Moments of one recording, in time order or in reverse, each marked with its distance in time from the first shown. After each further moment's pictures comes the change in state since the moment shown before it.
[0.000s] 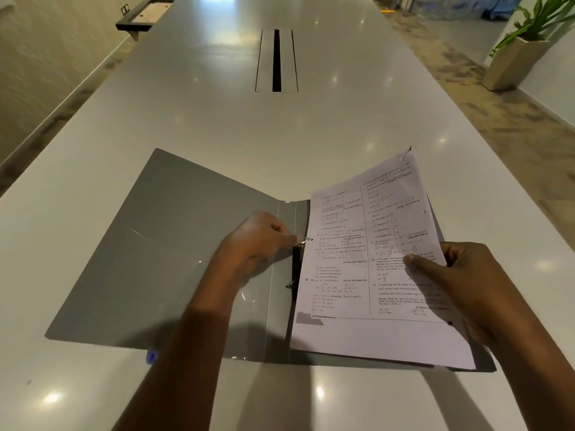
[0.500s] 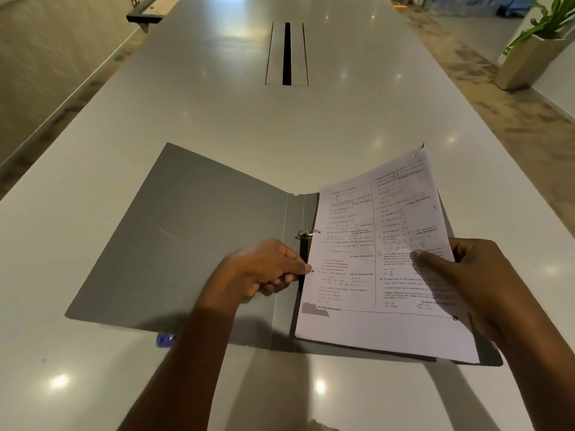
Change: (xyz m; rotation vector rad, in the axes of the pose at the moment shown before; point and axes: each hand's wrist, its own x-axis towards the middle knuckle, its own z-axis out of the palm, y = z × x) left_hand -0.017 -0.041 0.006 -0.086 -0.378 -0.195; right_hand -0.004 -0.003 0.003 -0.006 -0.007 -0.020
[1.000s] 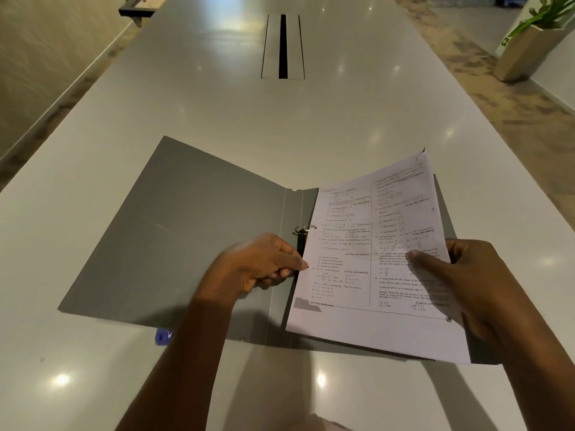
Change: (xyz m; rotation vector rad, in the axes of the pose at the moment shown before) left_hand 0.006 -0.005 -0.005 -0.007 0.026 0.029; right_hand -0.007 0.005 0.006 0.045 0.007 0.028
